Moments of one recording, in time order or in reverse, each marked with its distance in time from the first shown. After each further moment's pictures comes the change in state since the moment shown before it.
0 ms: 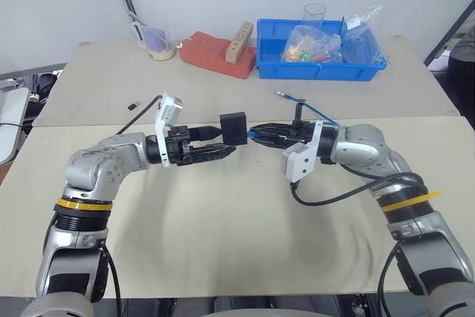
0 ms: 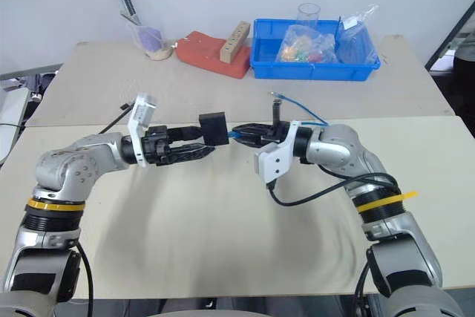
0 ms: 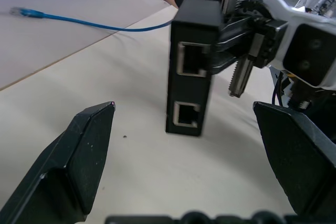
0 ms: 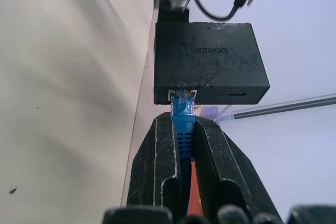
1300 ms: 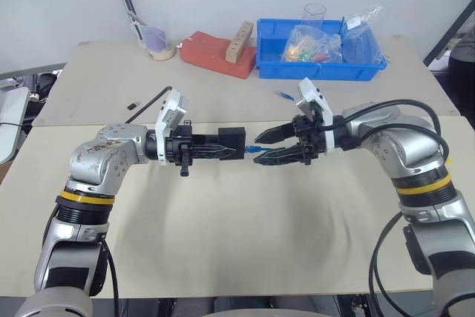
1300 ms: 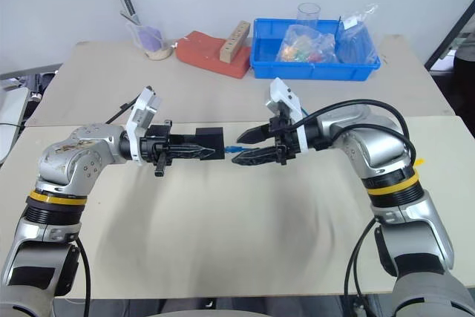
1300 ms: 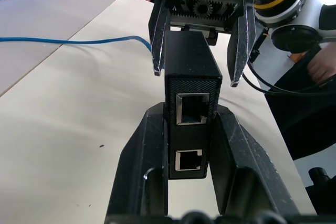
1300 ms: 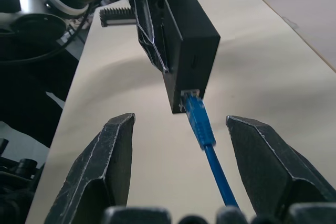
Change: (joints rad) left arm -0.034 0.031 -0.056 -0.001 0.115 -0.113 -0.243; right arm -0.141 -0.052 -0.021 -0.229 0.904 1.569 0.534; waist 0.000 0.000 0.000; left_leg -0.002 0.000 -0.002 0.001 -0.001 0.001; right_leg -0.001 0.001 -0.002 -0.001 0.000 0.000
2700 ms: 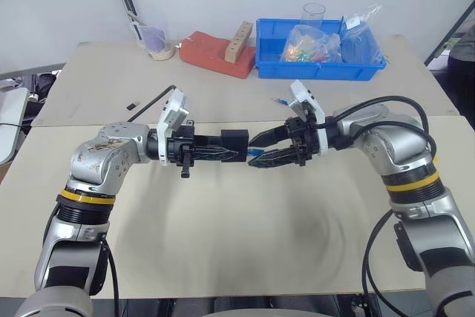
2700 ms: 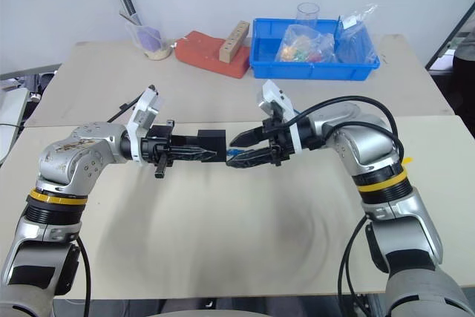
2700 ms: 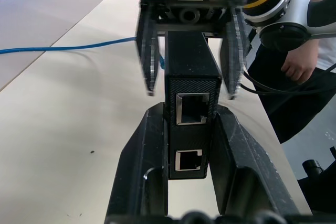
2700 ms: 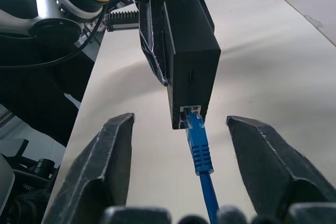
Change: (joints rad) left arm -0.007 0.000 -0.010 -0.017 0.004 0.003 -0.018; right arm -0.023 0.038 0.010 0.038 -0.025 0.010 0.049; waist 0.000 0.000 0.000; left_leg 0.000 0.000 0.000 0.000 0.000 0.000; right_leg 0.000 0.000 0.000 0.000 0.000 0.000
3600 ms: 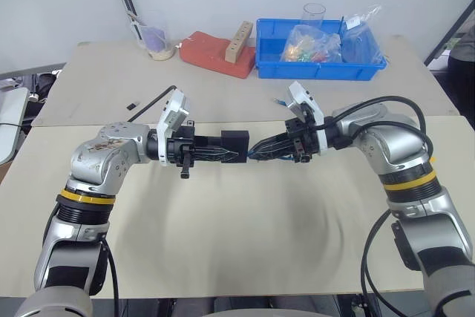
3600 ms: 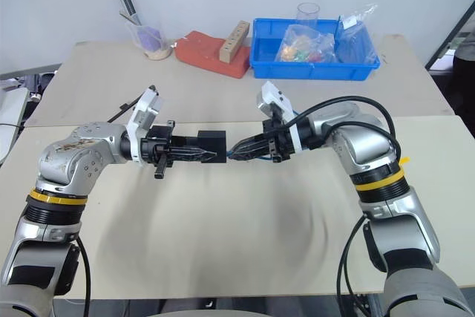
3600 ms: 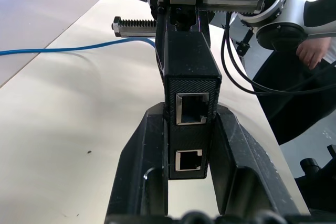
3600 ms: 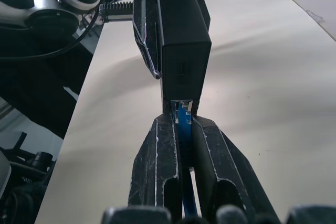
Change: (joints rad) left arm 0.000 0.001 -0.008 -0.013 -0.003 0.001 -0.005; right arm -0.005 -0.005 0.003 0.019 -0.060 -0.031 0.061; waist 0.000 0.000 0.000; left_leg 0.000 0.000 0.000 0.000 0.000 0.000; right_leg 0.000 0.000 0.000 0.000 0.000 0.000
